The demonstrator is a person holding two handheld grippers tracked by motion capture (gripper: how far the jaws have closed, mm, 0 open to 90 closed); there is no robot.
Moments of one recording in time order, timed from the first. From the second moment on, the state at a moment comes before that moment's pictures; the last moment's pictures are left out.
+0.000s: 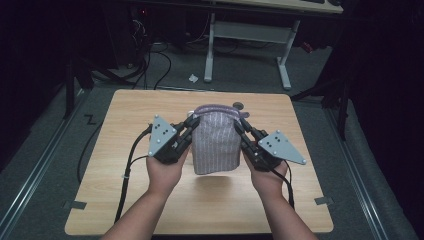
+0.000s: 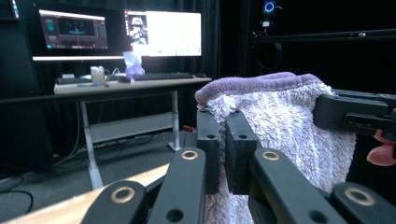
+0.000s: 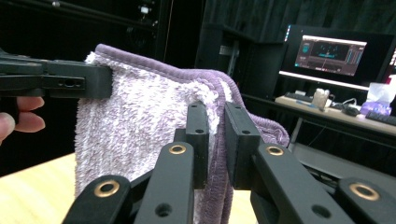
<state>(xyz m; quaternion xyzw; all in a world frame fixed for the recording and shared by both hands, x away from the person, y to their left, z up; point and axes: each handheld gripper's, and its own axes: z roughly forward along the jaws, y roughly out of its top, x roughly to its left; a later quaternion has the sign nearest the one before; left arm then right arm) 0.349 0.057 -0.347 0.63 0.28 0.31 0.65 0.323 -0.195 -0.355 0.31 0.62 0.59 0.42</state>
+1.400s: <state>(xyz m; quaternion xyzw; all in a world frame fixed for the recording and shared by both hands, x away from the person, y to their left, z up) 0.469 0.053 -0.304 0.67 0.30 0.31 0.61 0.435 -0.194 -0.318 0.36 0.62 0.58 0.40</state>
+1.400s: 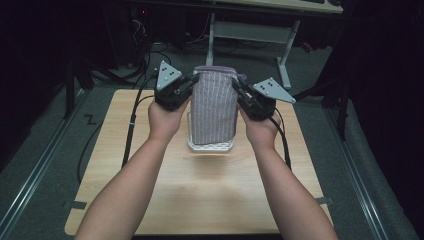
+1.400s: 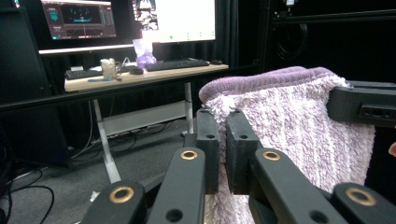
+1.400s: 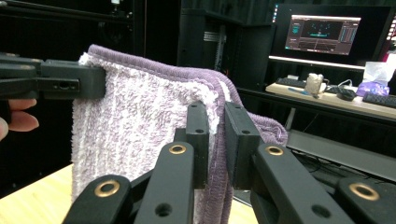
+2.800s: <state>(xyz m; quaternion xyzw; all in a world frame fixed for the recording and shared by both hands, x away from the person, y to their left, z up) 0.562 0.054 -0.368 0.70 0.42 0.21 0.54 0.544 -0.188 -0.360 0.43 0.70 0.47 0.32</state>
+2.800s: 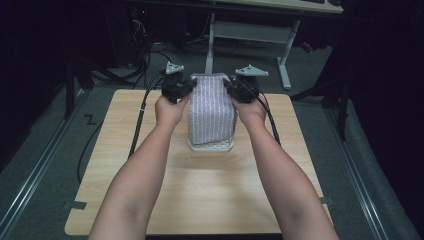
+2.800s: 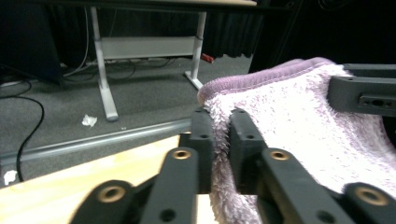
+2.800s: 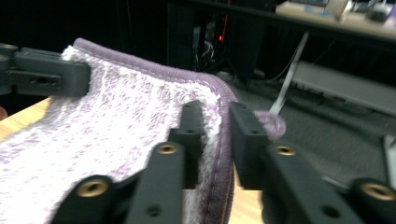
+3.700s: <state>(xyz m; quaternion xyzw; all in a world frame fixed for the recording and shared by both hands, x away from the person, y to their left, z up) 0.528 0.074 -0.364 0.69 0.43 0.24 0.53 0.513 -0.209 -0.362 0.43 0.70 0.46 0.33</state>
